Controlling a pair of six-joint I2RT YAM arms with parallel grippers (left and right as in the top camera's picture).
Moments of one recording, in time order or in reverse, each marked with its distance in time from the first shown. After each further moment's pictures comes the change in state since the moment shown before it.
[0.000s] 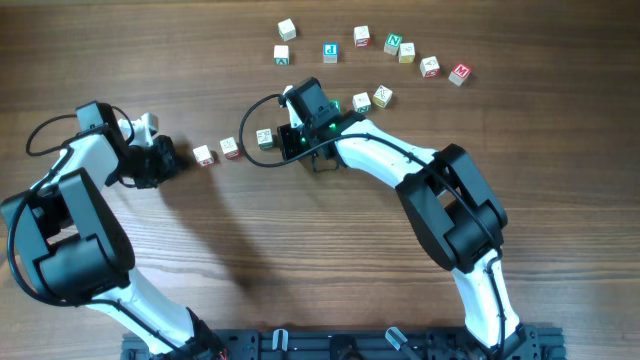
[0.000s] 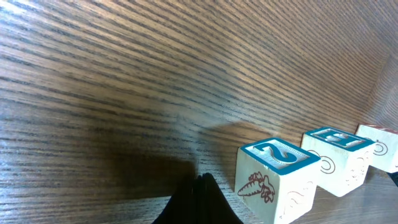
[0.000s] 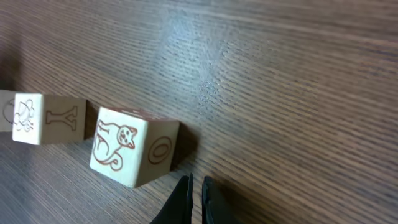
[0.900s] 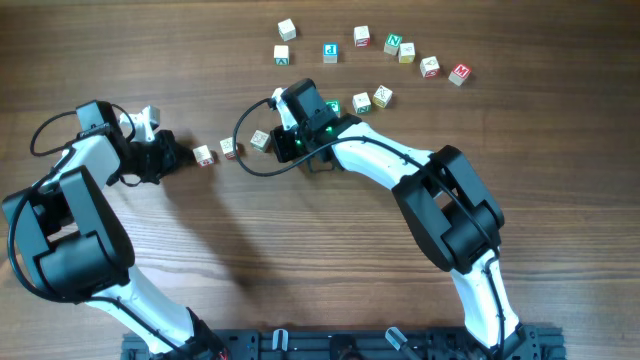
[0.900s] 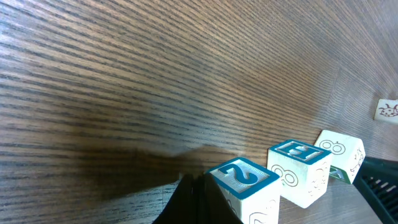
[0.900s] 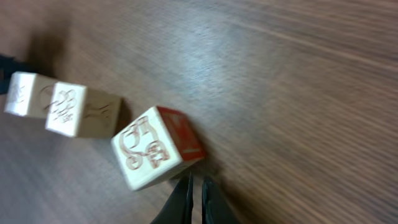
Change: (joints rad) left arm 0.000 0.013 -0.009 0.086 0.109 0.000; right arm 0.017 0.006 -0.004 0.058 -0.033 -0.092
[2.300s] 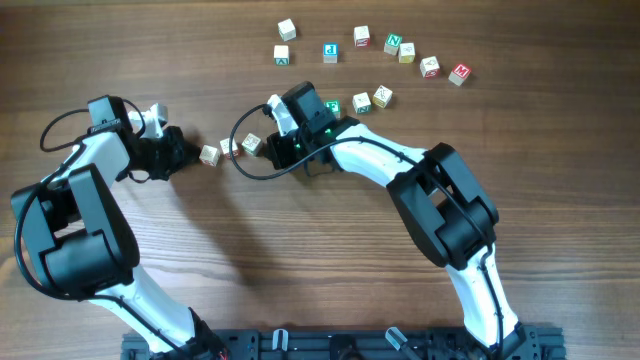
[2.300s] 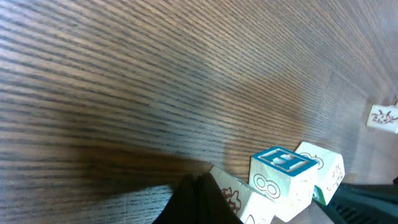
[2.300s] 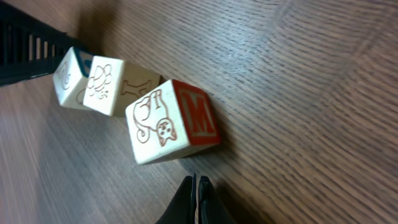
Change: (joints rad) left arm -0.050 0.000 0.000 0.019 -0.010 -0.094; right arm -0.004 0.033 -0.002 0.029 -0.193 -0.005
